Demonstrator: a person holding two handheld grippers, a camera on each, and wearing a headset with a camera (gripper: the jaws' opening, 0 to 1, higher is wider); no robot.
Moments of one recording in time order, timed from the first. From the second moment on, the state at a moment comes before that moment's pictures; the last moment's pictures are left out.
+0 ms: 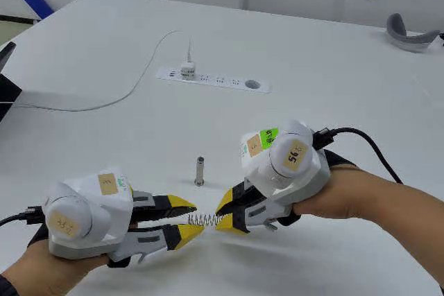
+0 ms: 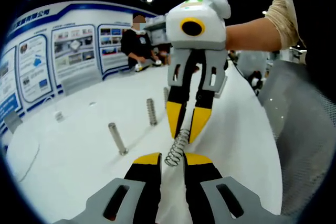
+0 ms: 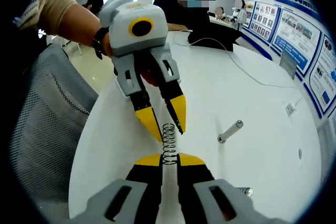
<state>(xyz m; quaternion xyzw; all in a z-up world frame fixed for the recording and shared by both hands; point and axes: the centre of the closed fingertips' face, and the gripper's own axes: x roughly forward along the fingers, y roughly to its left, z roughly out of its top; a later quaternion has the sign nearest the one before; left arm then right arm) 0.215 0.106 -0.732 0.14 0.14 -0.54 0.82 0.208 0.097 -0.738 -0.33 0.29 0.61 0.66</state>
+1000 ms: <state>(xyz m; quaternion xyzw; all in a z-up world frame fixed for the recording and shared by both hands) 0.213 0.101 -0.737 0.14 0.14 -0.55 0.81 0.207 0.116 -0.703 -0.29 0.26 0.62 0.68</state>
